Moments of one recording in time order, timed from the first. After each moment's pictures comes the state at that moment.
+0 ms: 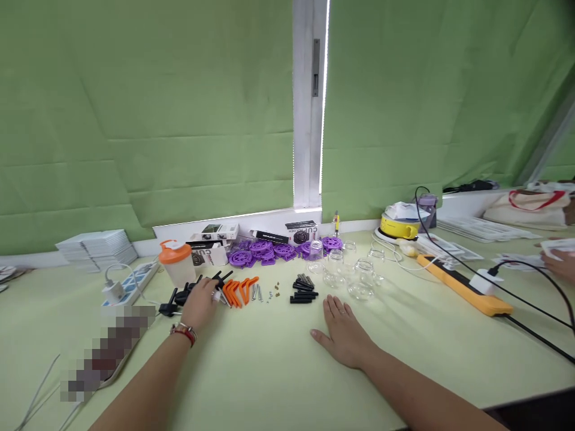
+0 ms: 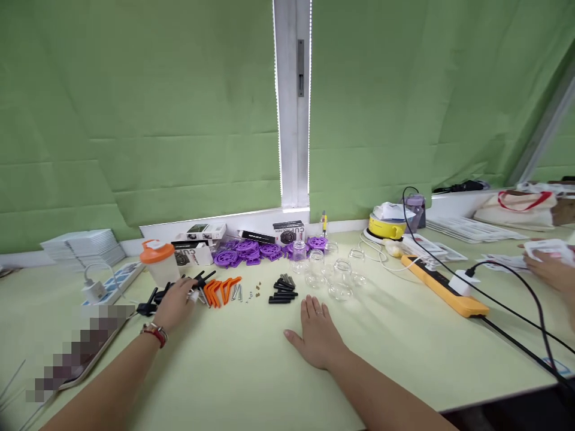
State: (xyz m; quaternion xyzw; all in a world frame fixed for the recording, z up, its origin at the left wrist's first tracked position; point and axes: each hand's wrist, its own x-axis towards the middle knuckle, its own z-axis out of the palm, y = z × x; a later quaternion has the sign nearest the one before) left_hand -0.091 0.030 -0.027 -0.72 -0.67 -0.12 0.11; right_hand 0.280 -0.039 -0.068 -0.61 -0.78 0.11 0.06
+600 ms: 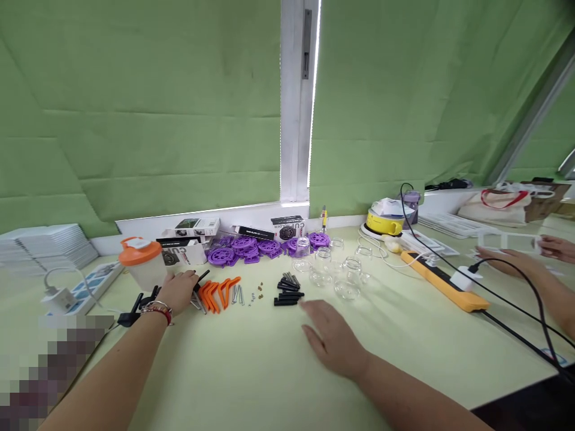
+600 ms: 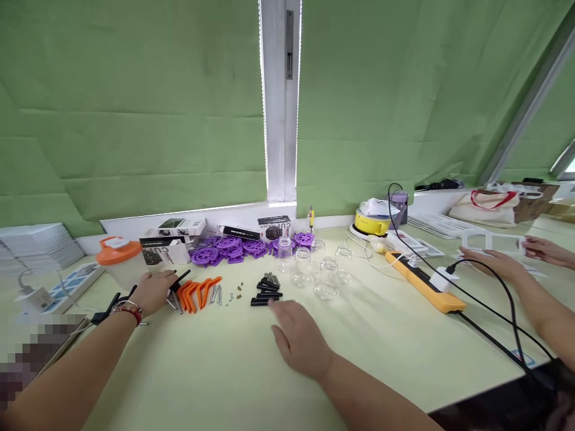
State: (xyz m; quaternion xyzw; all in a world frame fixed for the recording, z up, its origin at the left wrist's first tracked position) left_hand -0.106 0.094 -0.018 -0.78 -0.61 0.01 0.13; right_hand 0.285 -0.044 -0.051 -0.38 -0.84 -0.02 0.39
